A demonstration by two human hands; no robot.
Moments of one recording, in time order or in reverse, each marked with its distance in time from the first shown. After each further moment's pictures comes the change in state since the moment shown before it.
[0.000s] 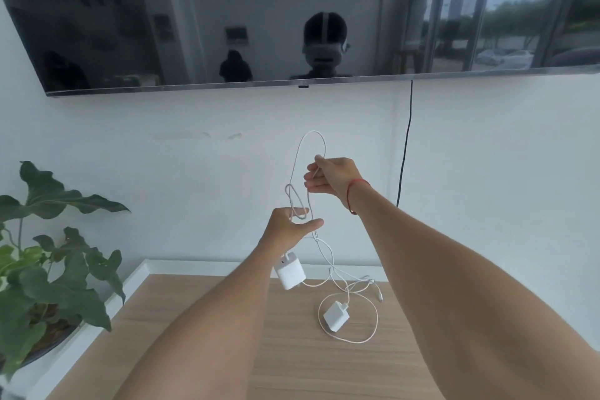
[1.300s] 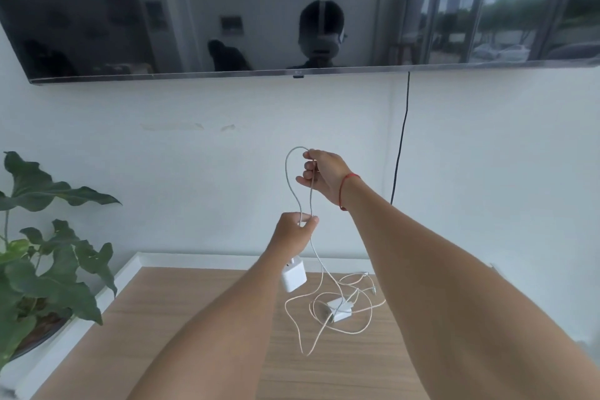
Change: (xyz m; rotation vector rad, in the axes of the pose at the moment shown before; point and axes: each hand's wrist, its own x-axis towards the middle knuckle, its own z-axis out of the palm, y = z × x) left_hand -0.007 -0.010 0.028 0.098 -0.032 0.013; right_hand 0.002 0.003 0.007 0.228 -0.057 0.116
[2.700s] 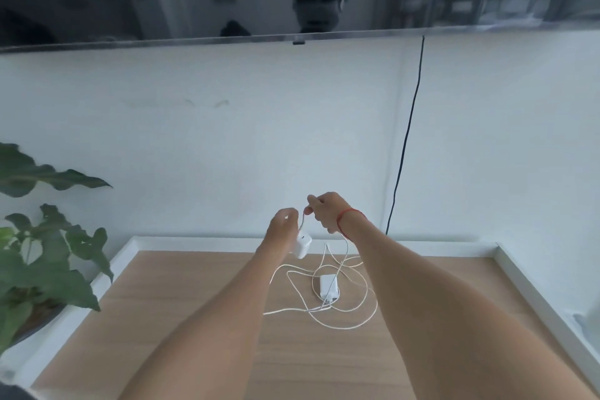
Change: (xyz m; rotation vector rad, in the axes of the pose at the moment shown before) left_hand 0.014 -0.046 0.004 -0.239 -0.032 -0.258; right_hand 0.014 0.098 -0.036 -0.913 0.028 0.138
